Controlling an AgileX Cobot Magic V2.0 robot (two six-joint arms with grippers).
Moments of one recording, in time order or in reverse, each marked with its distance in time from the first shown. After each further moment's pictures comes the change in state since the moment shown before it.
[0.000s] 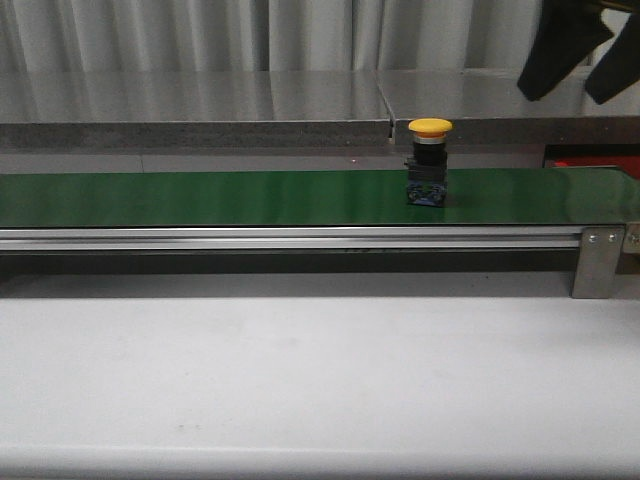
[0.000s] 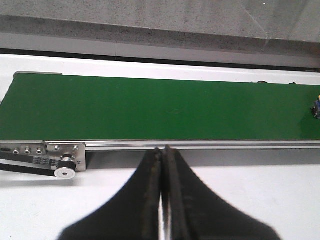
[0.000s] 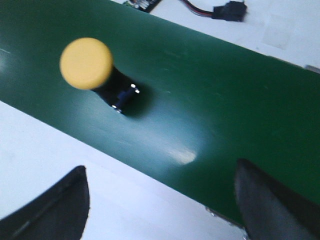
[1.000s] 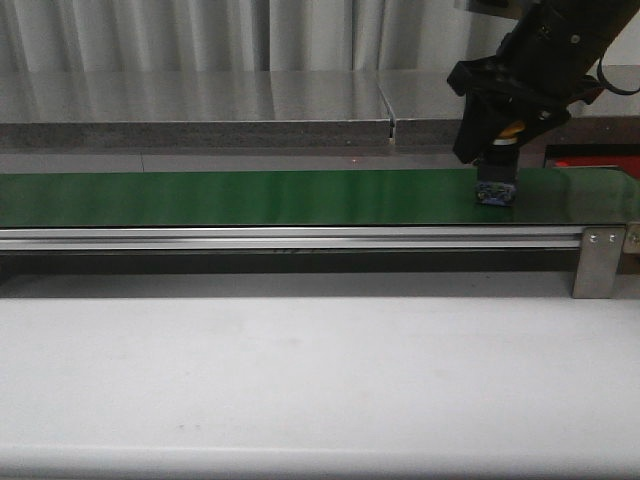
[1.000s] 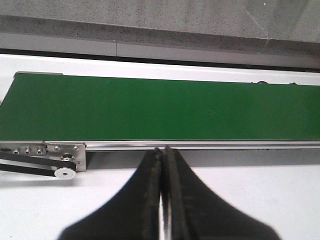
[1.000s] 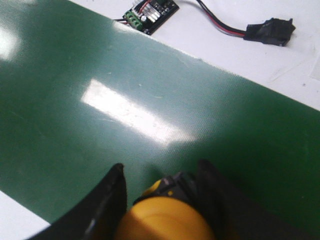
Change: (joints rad) left arm 0.000 0.000 0.000 0.000 0.000 0.000; right arm 0.078 0.288 -0.166 0.004 -0.084 -0.002
